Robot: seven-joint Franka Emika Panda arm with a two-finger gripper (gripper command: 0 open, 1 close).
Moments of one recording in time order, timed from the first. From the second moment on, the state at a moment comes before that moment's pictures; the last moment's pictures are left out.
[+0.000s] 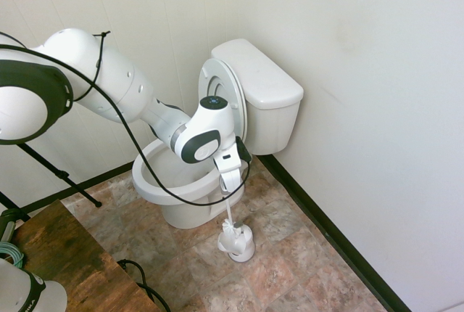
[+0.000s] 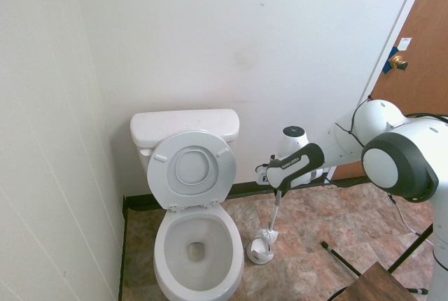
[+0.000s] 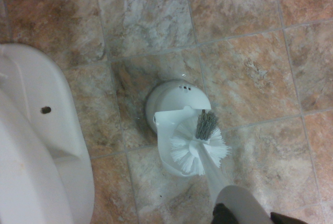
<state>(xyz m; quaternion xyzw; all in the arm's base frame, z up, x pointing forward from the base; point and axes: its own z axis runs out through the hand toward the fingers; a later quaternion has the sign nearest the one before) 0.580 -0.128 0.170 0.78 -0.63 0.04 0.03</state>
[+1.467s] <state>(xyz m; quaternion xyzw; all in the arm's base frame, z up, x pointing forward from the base) 0.675 -0.202 -0.007 0.75 -0.66 -0.06 0.01</state>
